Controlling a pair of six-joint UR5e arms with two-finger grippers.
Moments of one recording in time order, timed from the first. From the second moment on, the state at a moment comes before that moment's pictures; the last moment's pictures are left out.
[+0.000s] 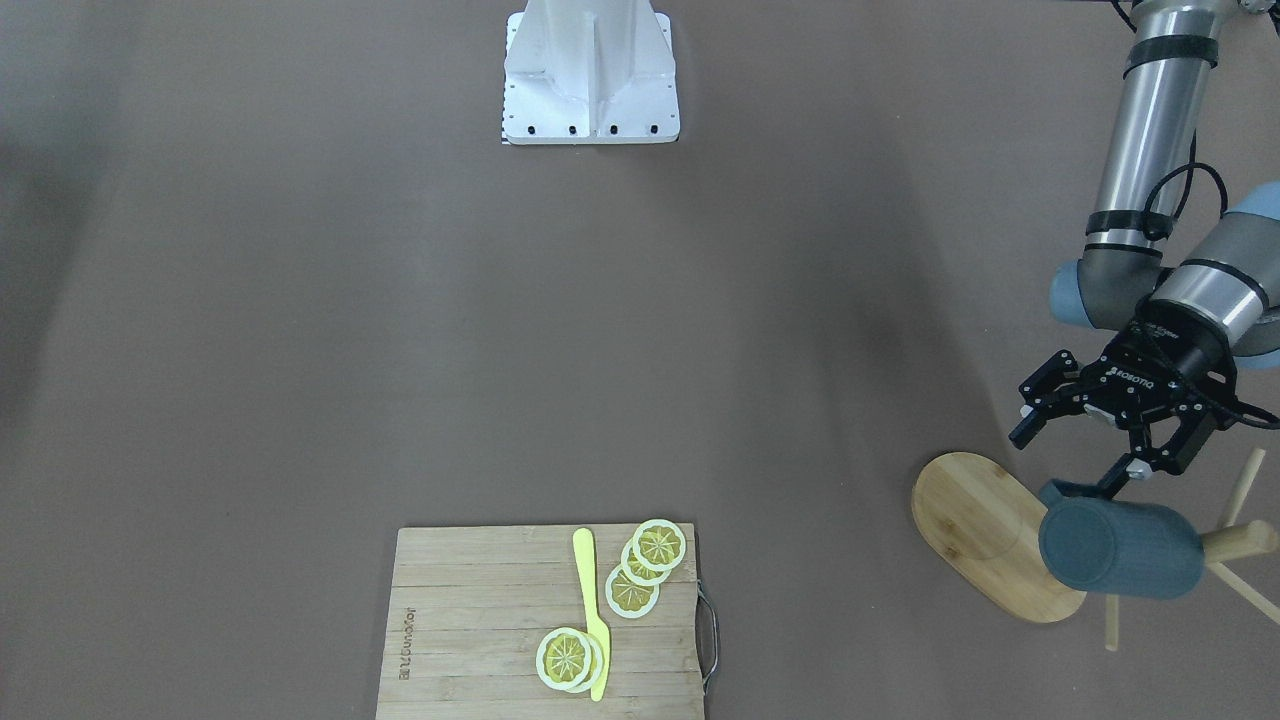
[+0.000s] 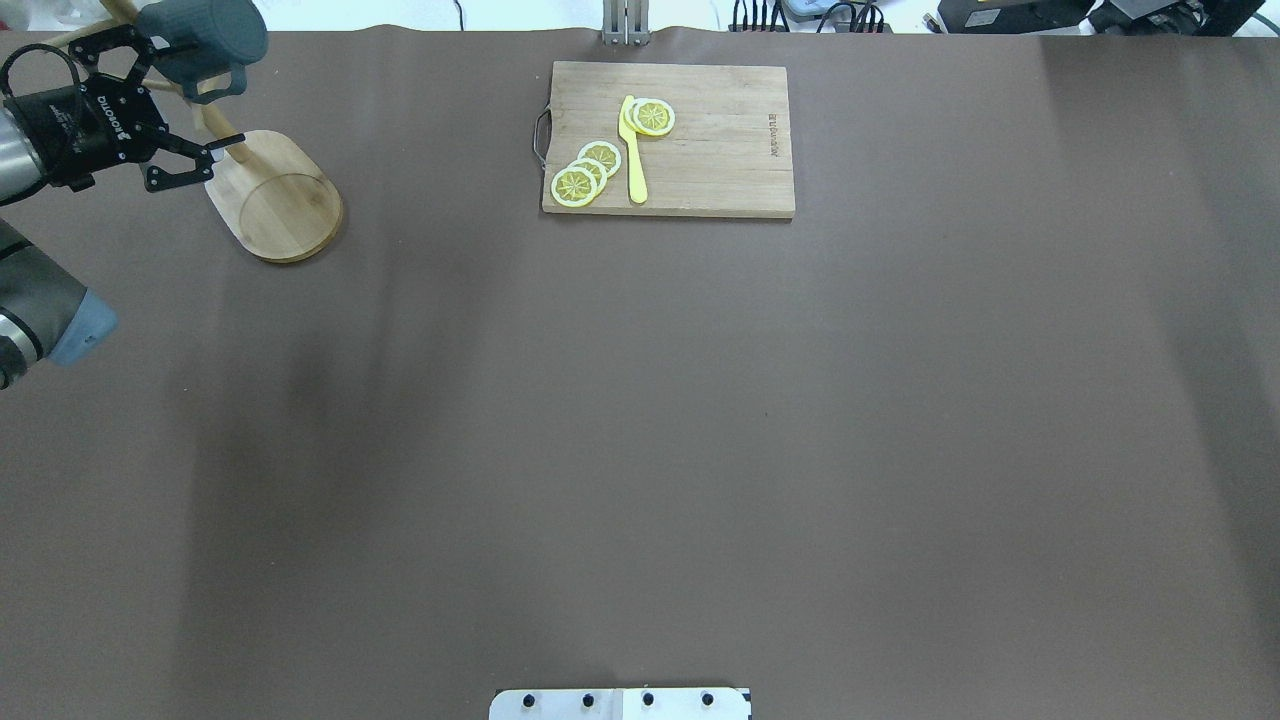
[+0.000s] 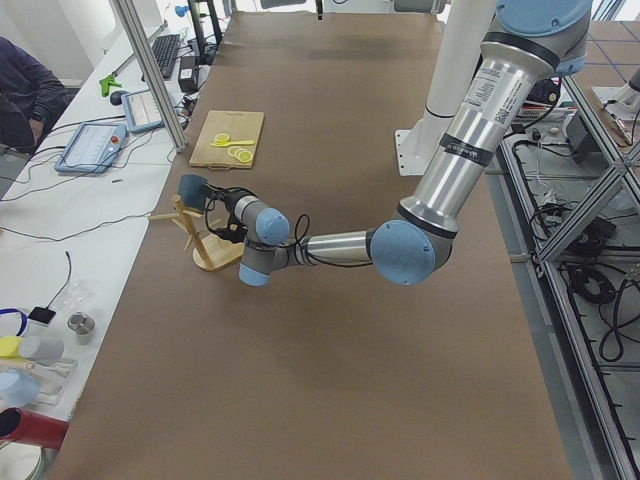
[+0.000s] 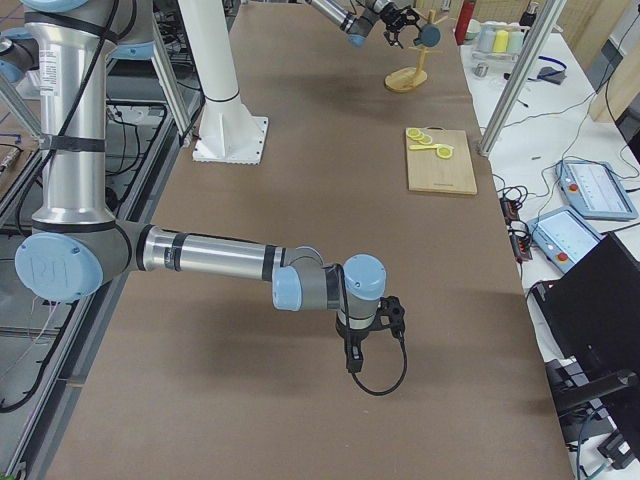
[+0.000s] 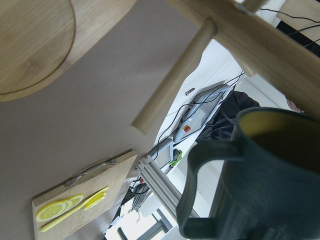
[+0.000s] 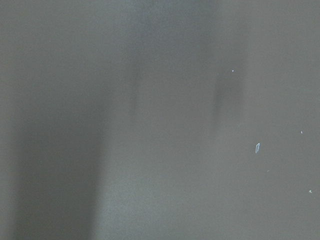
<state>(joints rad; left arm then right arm) -1.05 -2.00 -0.97 -3.62 -1.89 -2.95 1.49 -1.64 1.53 -1.43 2.25 -0.05</state>
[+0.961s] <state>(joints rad) -1.05 -1.77 -1.38 -3.63 -2.05 -2.53 1.49 -1.64 1.53 -1.43 2.25 -0.05</state>
